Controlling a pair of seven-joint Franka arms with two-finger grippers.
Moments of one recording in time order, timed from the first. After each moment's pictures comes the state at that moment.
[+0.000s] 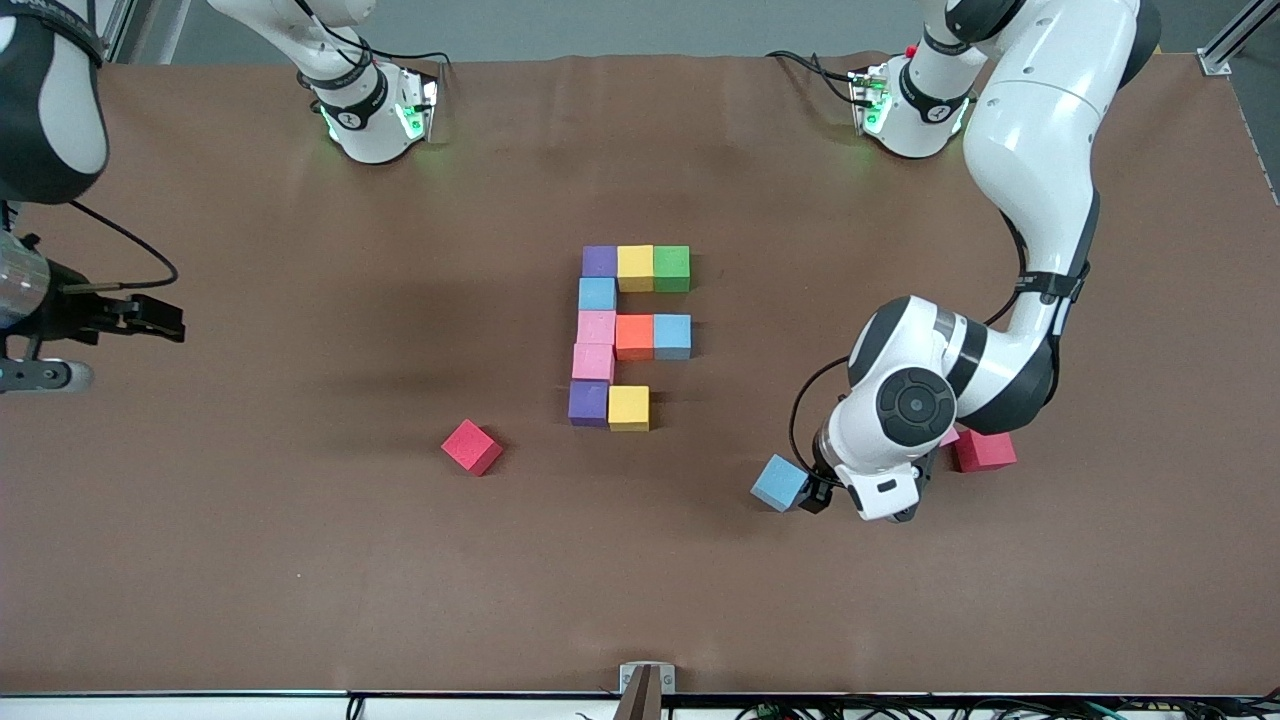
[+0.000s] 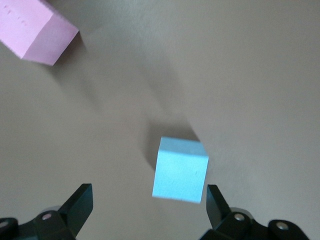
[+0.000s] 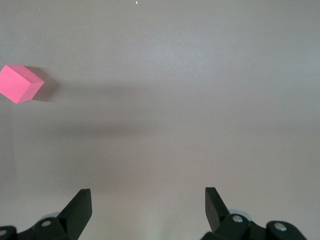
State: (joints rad) left arm -0.20 0.78 -0.31 -1.23 0.19 1.95 -1.59; right arm -0.12 0.18 0.09 -1.49 -0.11 1.56 -0.06
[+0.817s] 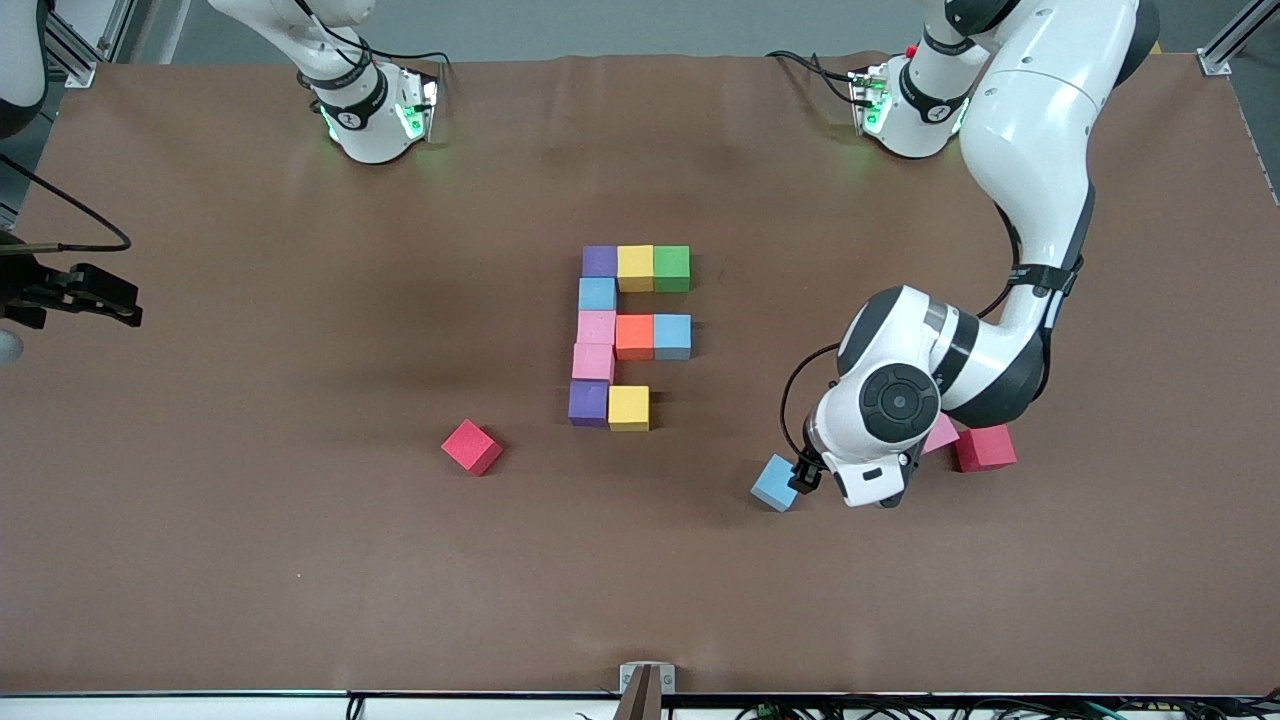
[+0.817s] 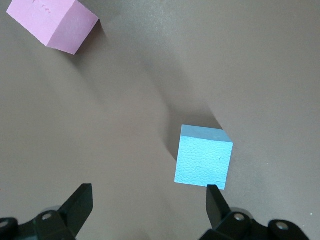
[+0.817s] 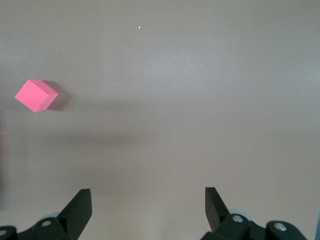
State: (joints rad) left arm -0.20 0.78 -0.32 -1.23 0.19 1.88 -1.59; right arm -0.12 0.17 0.11 -1.38 -0.11 1.49 -0.06
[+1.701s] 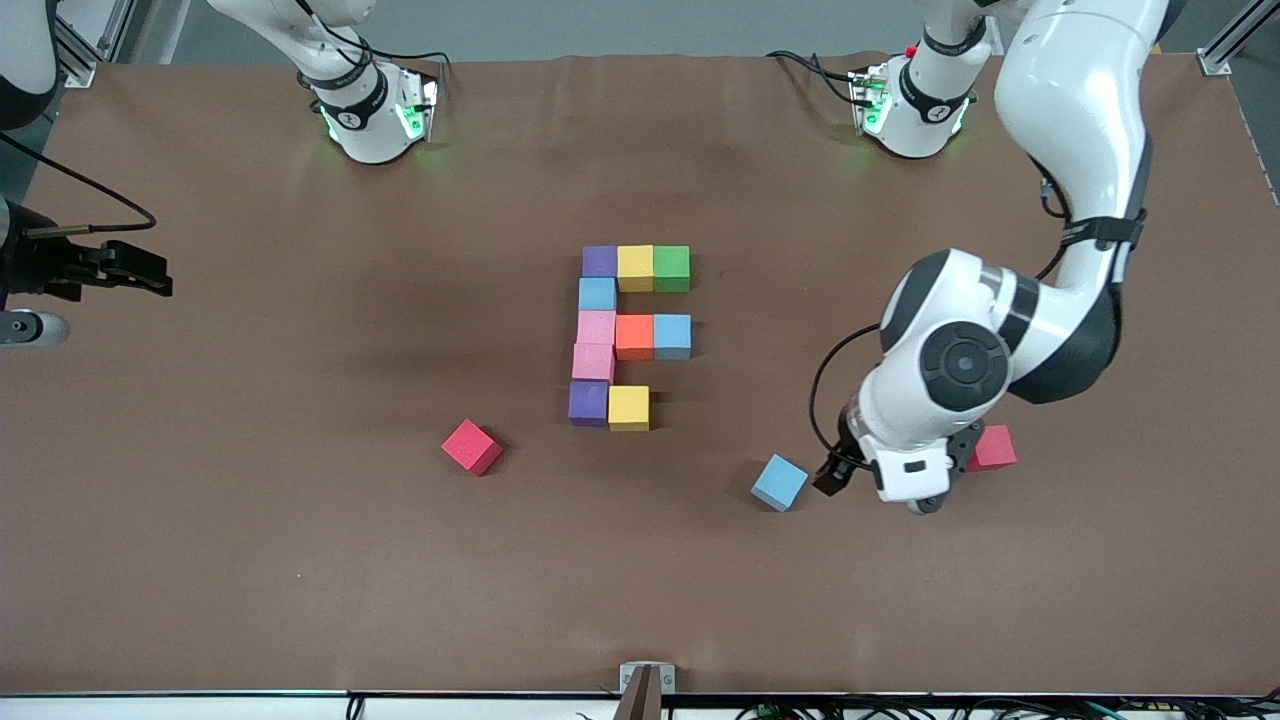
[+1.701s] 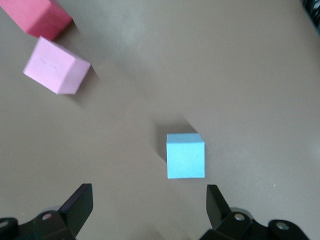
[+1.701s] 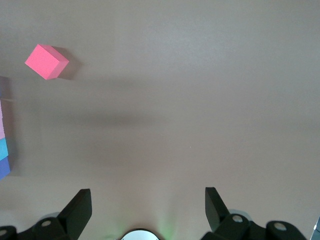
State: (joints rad) left arm -0.16 0.67 -0.32 -1.22 0.19 1.85 -1.39; right arm -0.11 0.17 0.12 -1.37 -0.07 1.37 -0.06
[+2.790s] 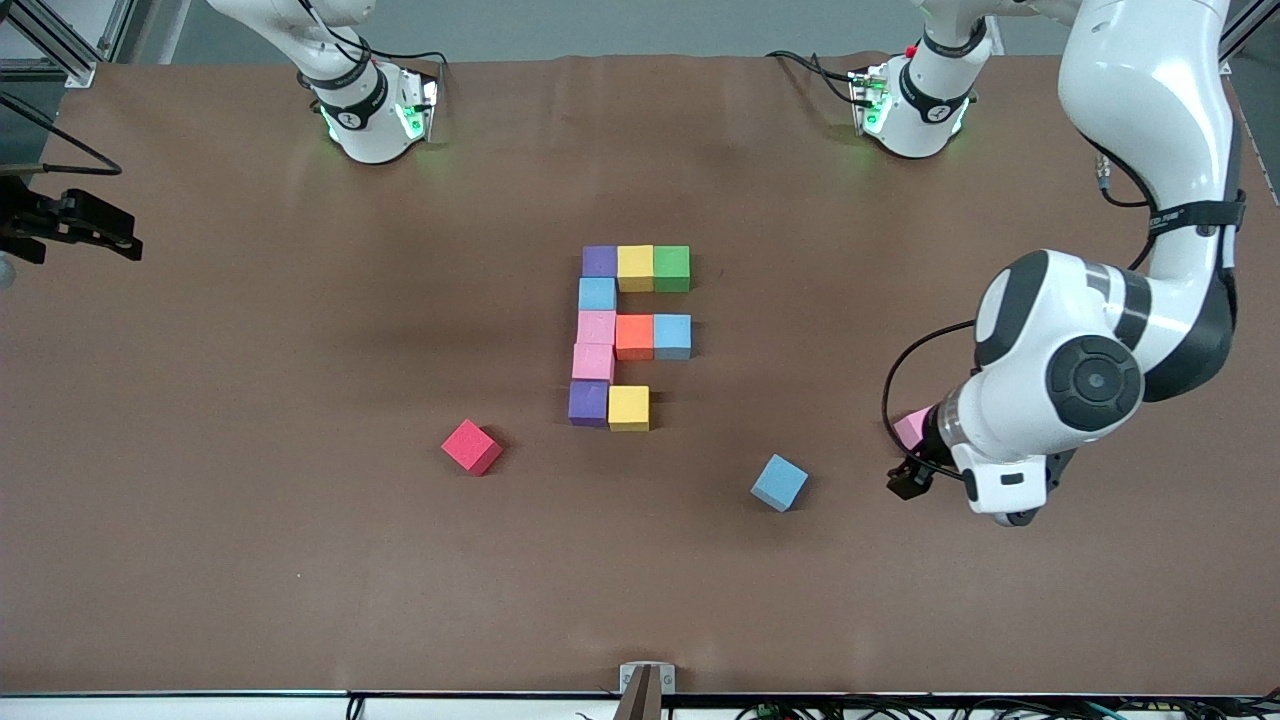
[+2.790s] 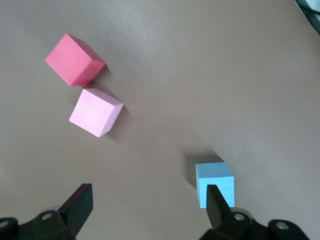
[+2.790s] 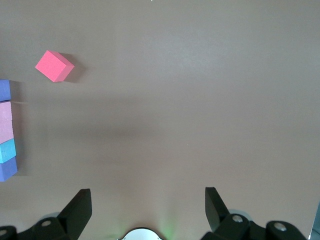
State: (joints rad) left arm -0.04 0.63 -0.32 -1.23 0.17 1.78 -1.23; right arm -0.10 0.07 0.10 -1.39 -0.06 1.36 -0.06
